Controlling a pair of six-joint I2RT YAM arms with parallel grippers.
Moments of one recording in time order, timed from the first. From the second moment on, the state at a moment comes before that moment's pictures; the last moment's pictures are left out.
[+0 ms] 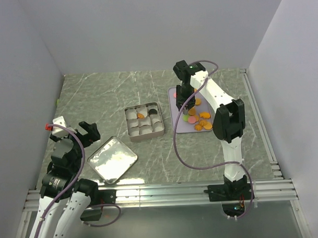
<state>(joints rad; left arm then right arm) -0.29 0.33 0.66 -0.51 -0.42 -0.42 0.41 2.15 2.07 -1.32 0.04 0.48</state>
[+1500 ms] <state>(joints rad) -0.29 0.32 0.66 -0.51 -0.44 -0.43 0.74 2.09 2.23 -1.14 -0.20 0.63</state>
